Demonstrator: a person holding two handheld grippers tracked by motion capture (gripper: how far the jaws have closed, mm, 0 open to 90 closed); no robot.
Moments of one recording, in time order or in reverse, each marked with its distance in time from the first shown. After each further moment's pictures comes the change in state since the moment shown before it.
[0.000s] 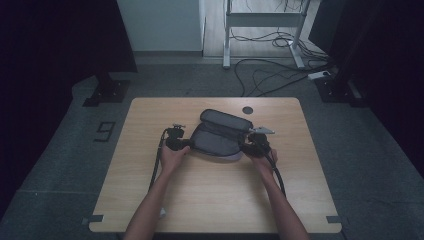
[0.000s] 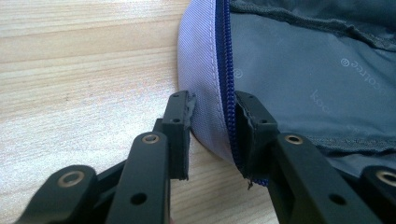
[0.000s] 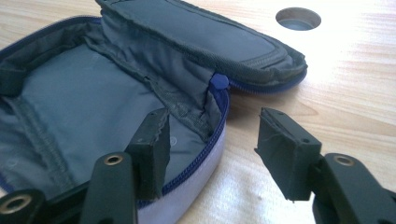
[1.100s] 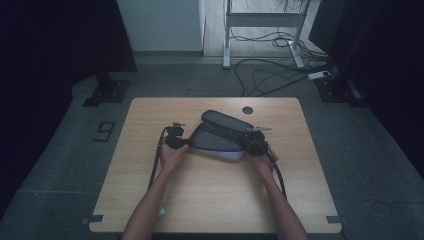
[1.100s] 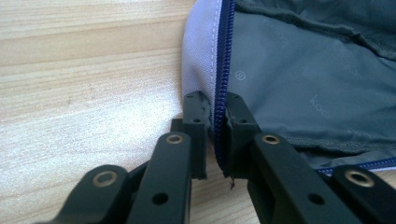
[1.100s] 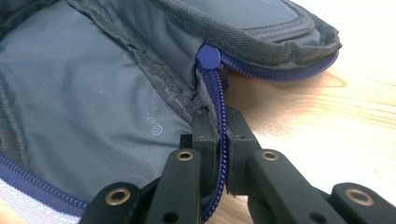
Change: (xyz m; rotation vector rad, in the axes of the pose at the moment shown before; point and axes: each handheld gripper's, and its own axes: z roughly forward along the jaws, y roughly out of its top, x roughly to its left) left arm 0.003 0.007 -0.003 0.029 -0.021 -0.011; right arm -0.007 -0.002 0.018 0.137 0.041 0.006
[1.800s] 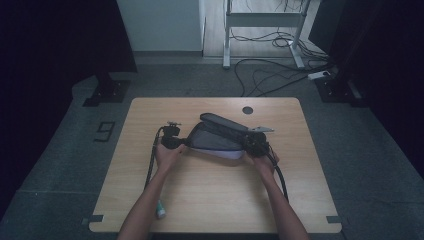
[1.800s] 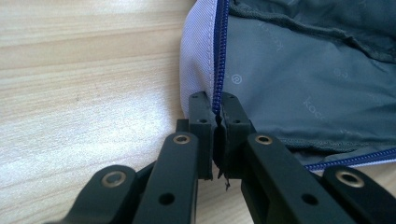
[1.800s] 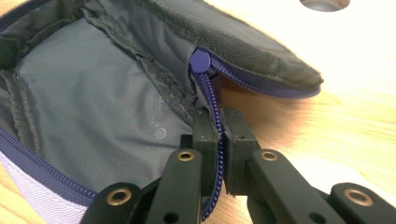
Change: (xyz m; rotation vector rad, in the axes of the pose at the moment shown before) left arm 0.003 -0.002 -0.021 -0.033 -0.054 0.009; right arm 0.008 0.001 -0.023 -0.076 0.025 -0.019
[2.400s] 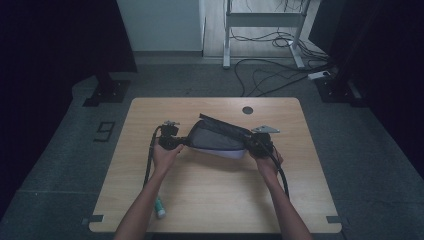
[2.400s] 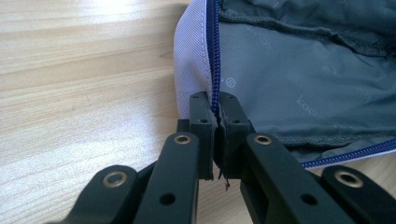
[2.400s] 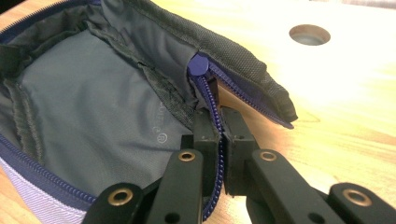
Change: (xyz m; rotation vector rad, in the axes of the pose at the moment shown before) left arm -0.015 0.000 -0.030 -0.056 -0.029 0.049; right arm 0.006 0.008 -0.031 -0.080 0.006 -0.023
